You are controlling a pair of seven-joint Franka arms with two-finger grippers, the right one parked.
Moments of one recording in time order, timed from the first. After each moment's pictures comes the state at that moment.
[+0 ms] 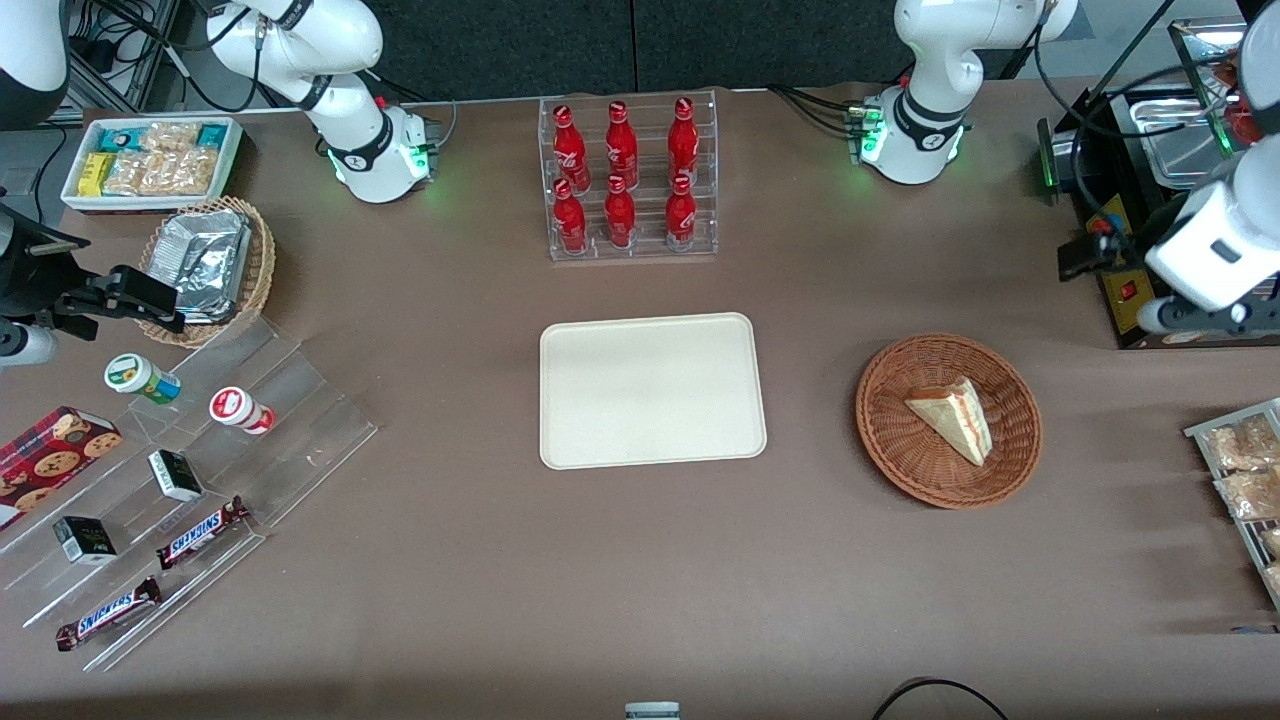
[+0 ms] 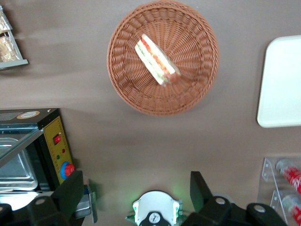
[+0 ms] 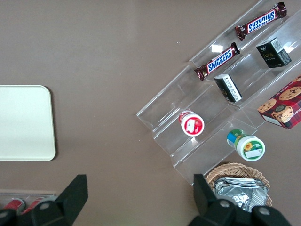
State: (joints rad) arm -0.03 0.10 -0.03 -1.52 0.05 1.38 -0.05
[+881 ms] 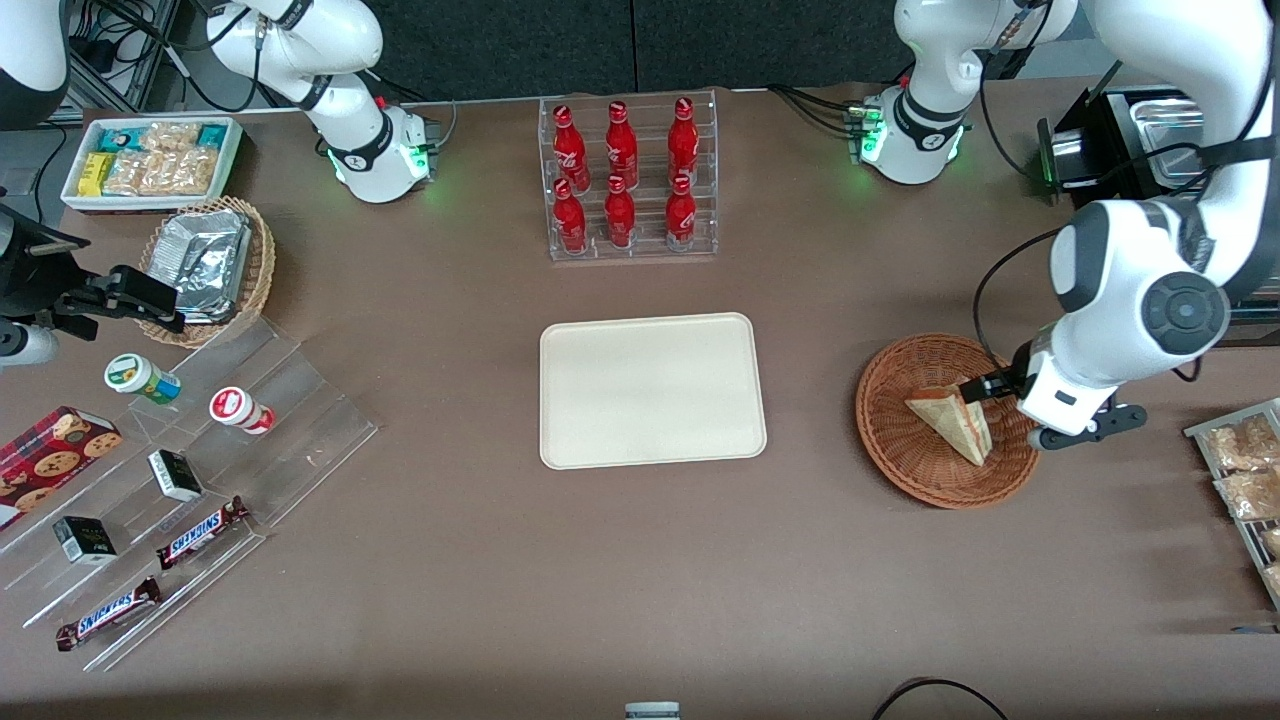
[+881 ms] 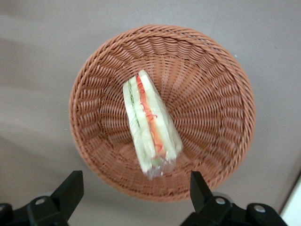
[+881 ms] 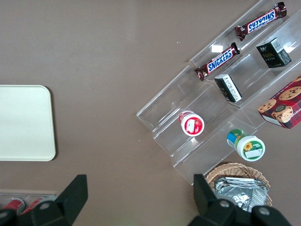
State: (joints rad) arm -0.04 0.21 -0.03 -1.99 0.05 2.06 -0.40
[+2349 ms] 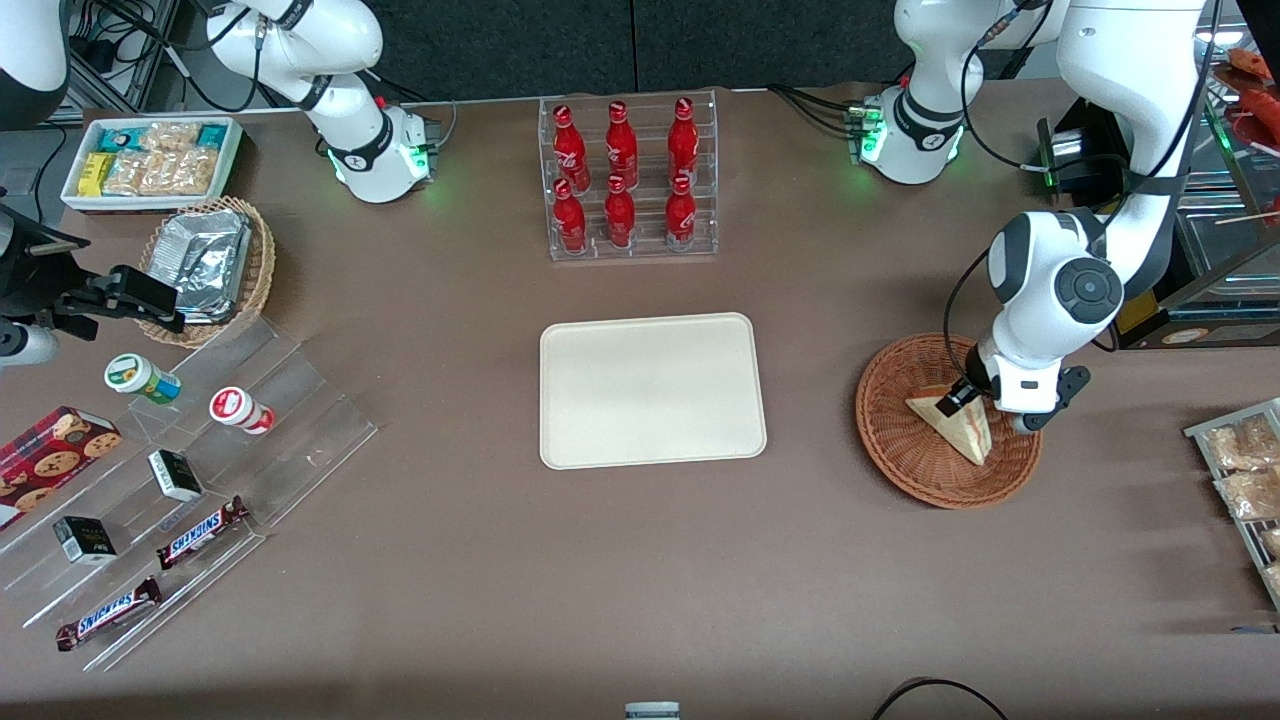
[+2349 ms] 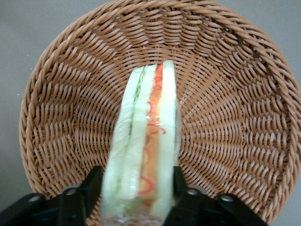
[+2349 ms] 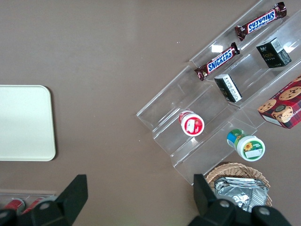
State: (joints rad) arm -0.04 0.22 -0.03 -2.28 0.05 2.50 -0.82
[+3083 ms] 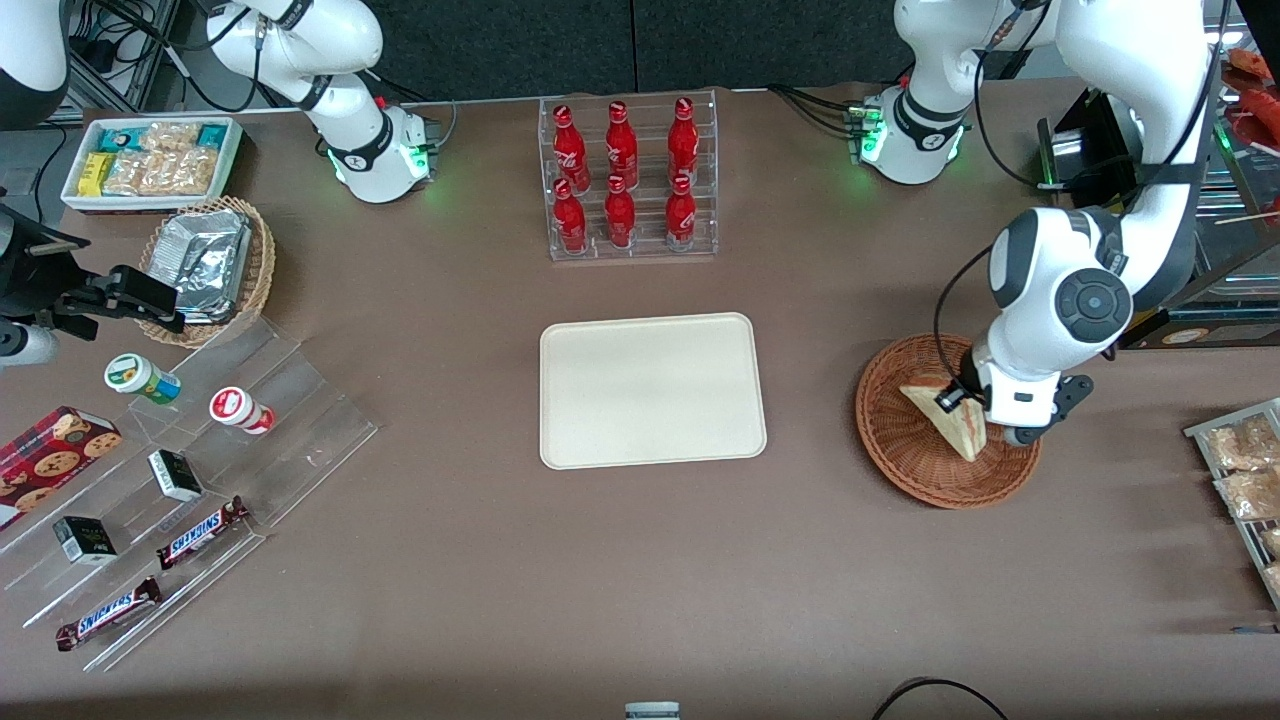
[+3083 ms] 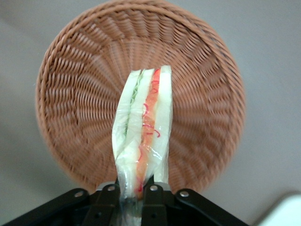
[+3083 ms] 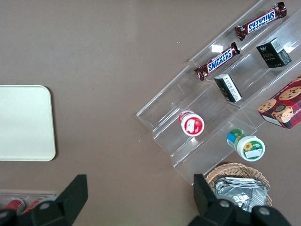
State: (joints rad) arm -0.16 0.20 -0.04 -2.00 0.05 2.06 -0.82
